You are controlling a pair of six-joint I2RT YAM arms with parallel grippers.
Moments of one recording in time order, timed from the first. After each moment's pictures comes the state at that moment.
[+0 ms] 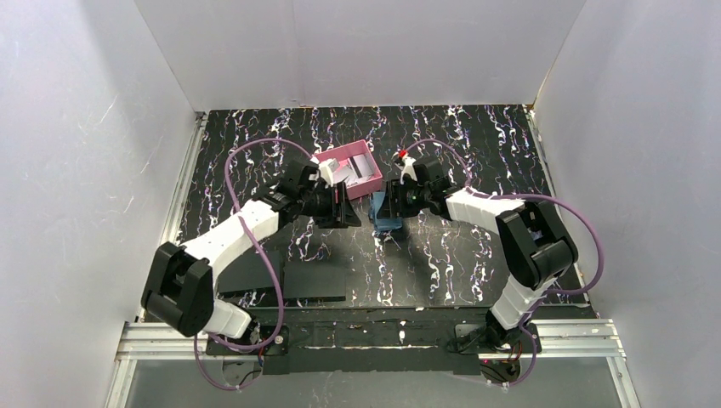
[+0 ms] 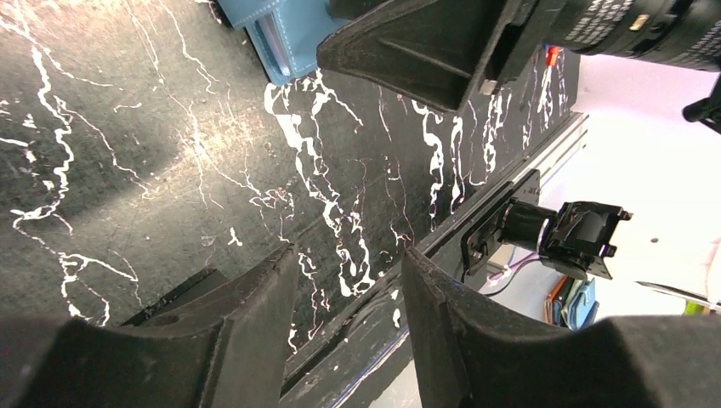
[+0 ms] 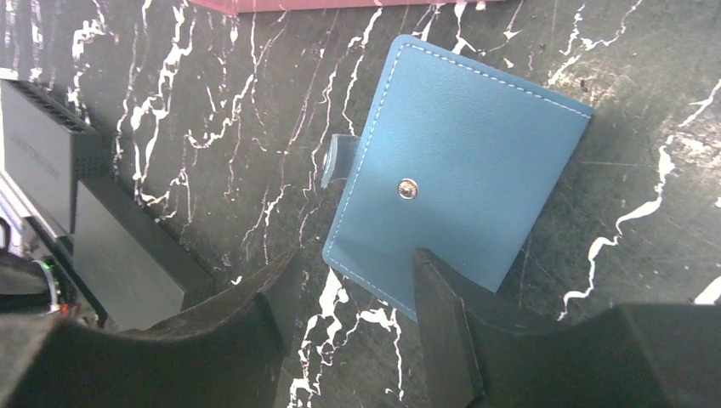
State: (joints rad) left arm -0.52 1.39 0.96 -0.38 0.48 -0.59; right arm 0.53 1.71 0.96 -0.03 -0.43 0.36
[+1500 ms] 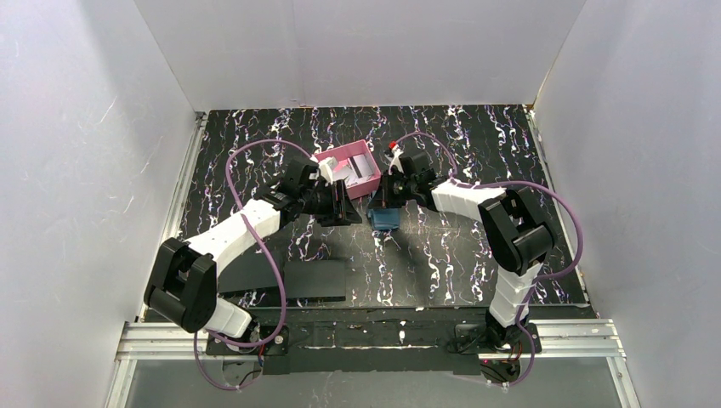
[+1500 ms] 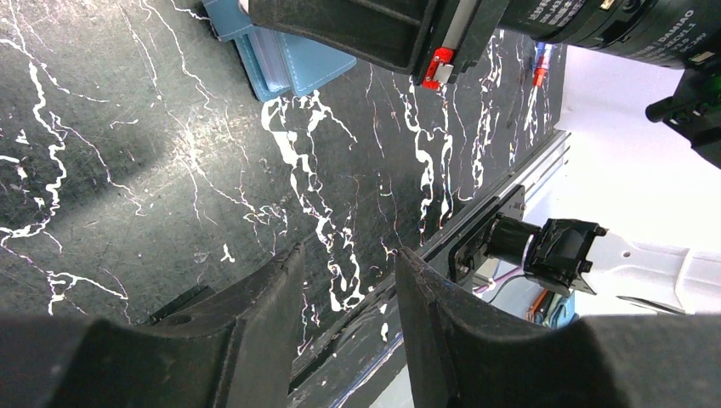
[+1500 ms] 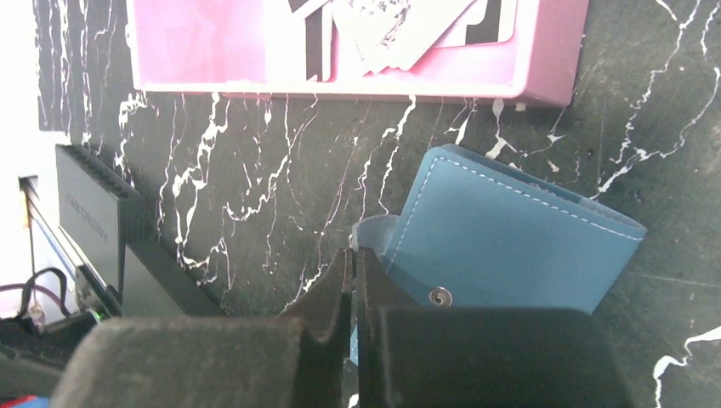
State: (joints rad) left arm -0.51 1.44 0.96 -0.31 0.50 -0.64; right arm 0.56 1.86 1.10 0.03 -0.43 0.49
